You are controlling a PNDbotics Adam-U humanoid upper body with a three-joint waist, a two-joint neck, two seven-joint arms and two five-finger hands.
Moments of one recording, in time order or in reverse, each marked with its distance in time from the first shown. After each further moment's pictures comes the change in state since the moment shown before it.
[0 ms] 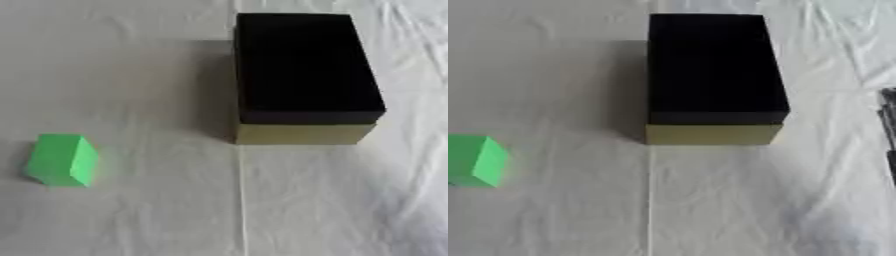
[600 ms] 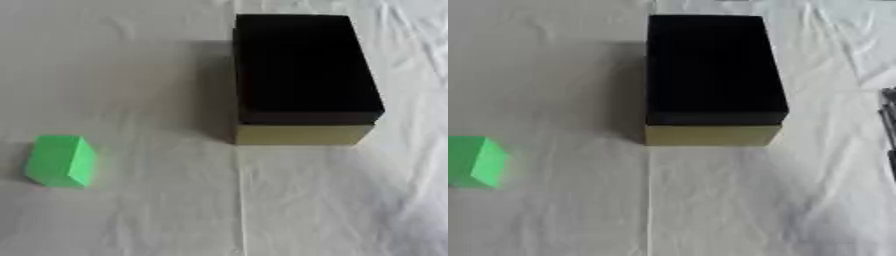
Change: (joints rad) left arm -0.010 0.092 -0.069 0.000 -0.006 0.051 -0.443; right arm 0.000 -0.008 0.000 0.000 0.001 0.001 0.001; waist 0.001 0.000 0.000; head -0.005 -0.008
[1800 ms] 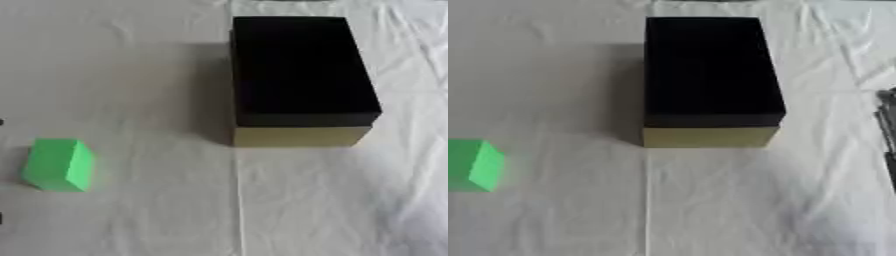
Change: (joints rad) left arm -0.146 0.027 -0.099 0.000 -0.005 -0.003 -0.251; right arm 0.001 -0.001 0.007 0.000 0.000 0.003 0.008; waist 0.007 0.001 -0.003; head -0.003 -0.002
